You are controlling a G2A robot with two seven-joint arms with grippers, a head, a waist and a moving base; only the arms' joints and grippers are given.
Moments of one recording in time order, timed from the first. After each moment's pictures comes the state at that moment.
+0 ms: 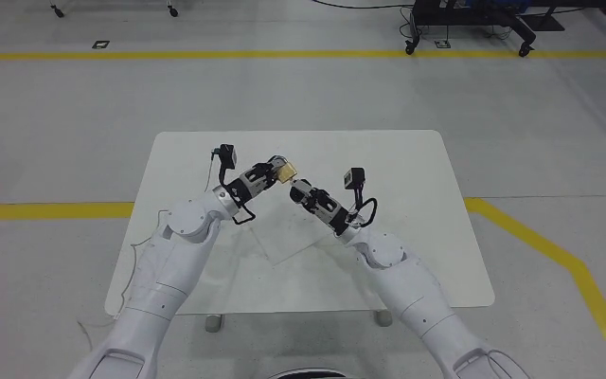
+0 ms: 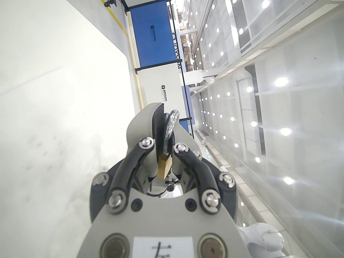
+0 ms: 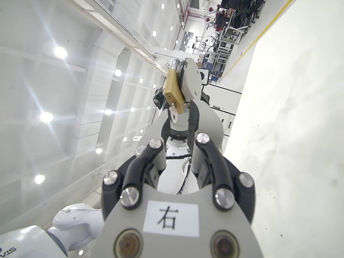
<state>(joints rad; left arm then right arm) 1.08 -1.27 -1.16 -1.21 -0.31 -0.21 -0.66 -1.21 -1.43 1.04 -1.12 0.36 -0.54 0.50</state>
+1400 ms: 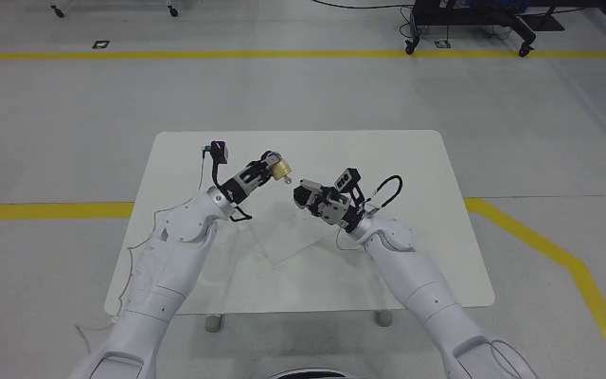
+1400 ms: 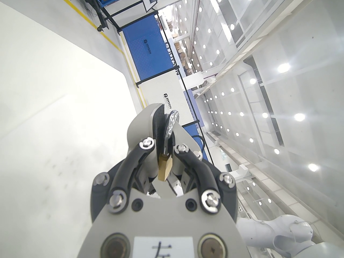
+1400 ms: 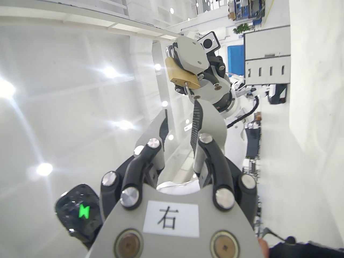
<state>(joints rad) 1.09 -1.27 -1.18 -1.21 -0.22 -0.36 -0.60 -1.16 -1.43 1.10 -1.03 0.76 -0.32 0.91</state>
